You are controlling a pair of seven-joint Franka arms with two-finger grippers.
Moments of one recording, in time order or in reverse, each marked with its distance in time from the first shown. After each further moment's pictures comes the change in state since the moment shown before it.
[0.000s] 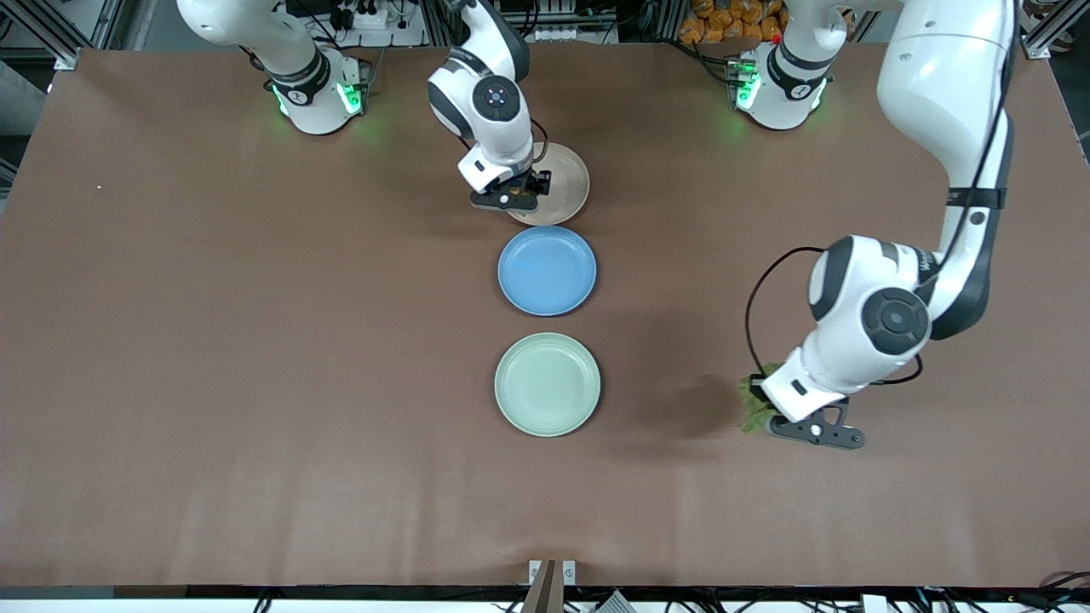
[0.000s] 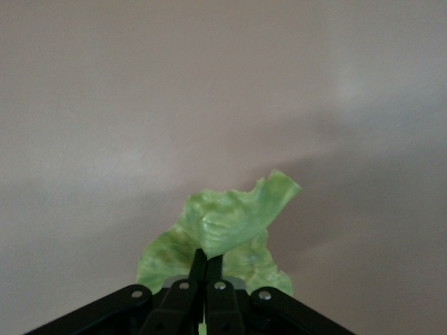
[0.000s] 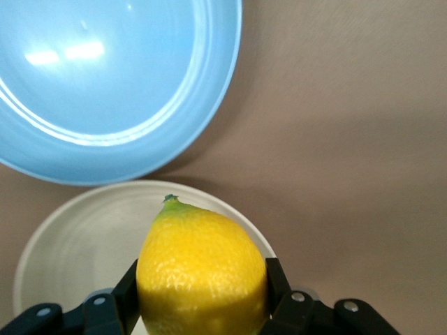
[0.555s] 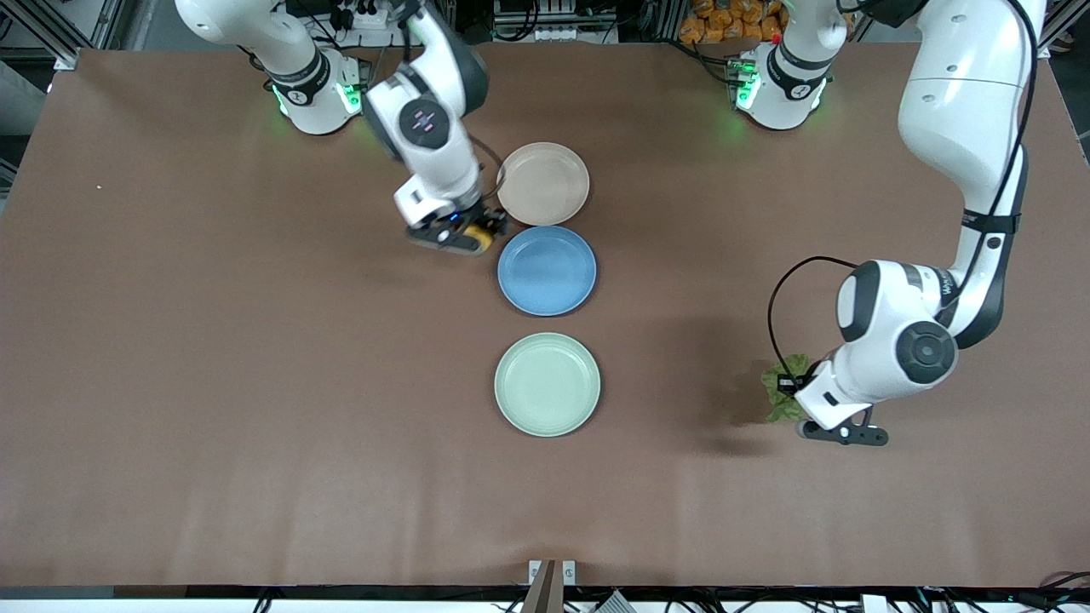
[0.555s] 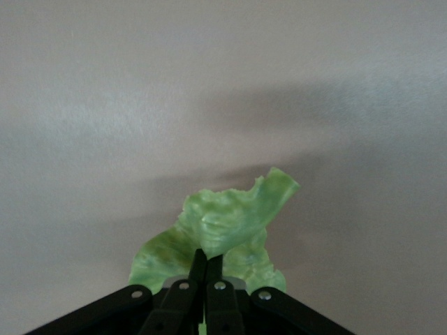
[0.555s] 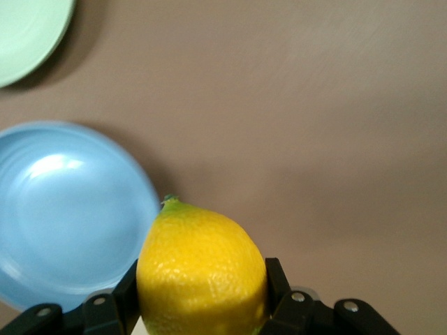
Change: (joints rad) left arm 0.103 0.059 -0.004 -0.055 -0.048 -0.003 0.019; right arm -0.079 -0.094 -0.199 0.037 -0.040 -0.111 -0.123
